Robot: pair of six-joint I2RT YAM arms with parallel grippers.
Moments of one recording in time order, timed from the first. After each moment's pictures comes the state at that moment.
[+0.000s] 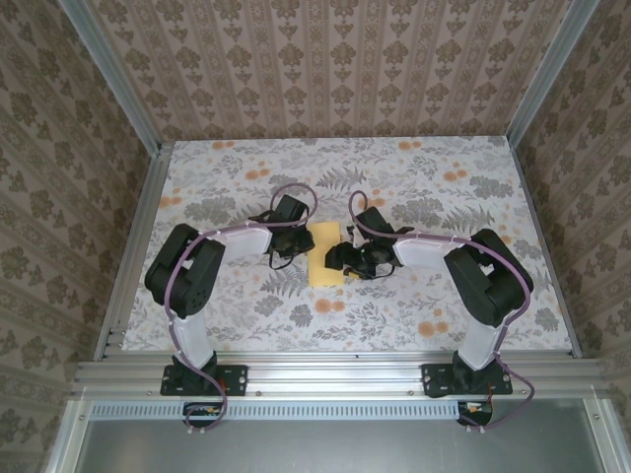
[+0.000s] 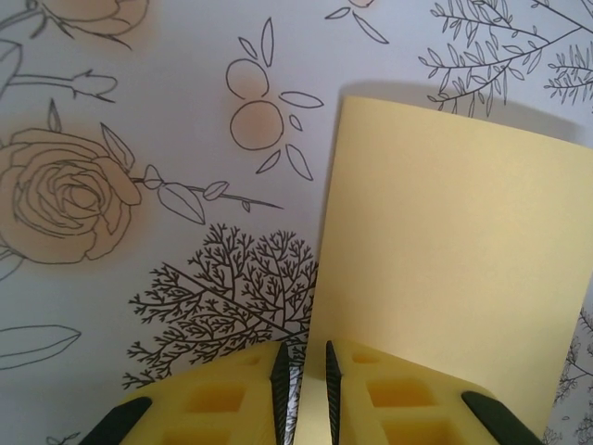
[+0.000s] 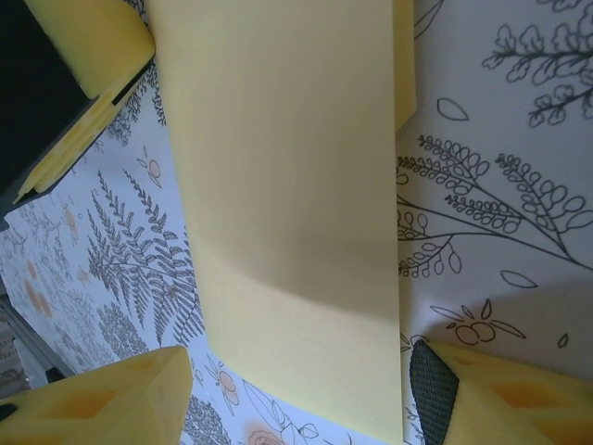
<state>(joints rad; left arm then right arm) -0.61 1.85 1.06 -0.26 0.09 -0.85 0.55 1.78 0.95 -0.21 -0.46 0.78</state>
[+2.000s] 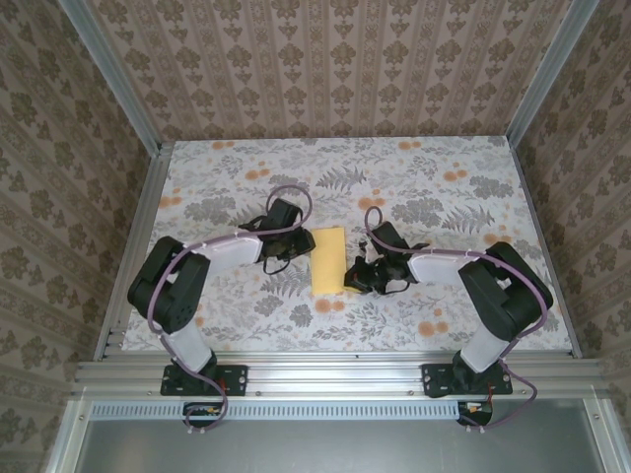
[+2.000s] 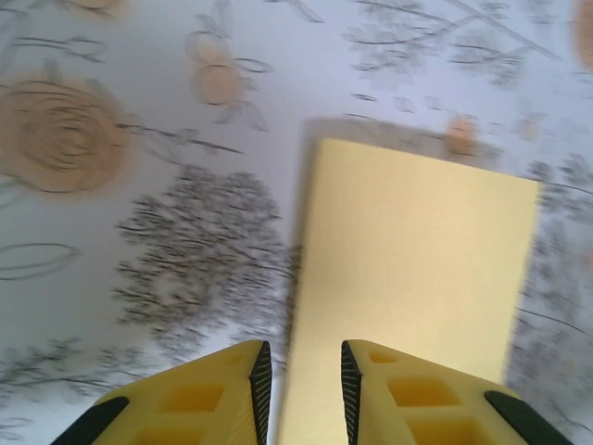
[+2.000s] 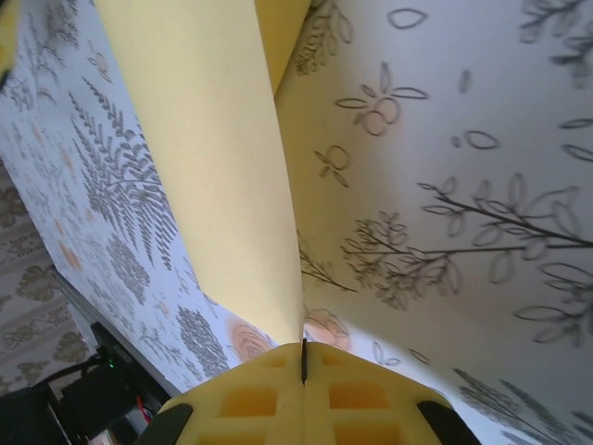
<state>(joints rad) -0.63 1.71 0.94 -0.16 0.15 -0.85 0.53 1.66 0.75 -0.15 -0.57 0.86</state>
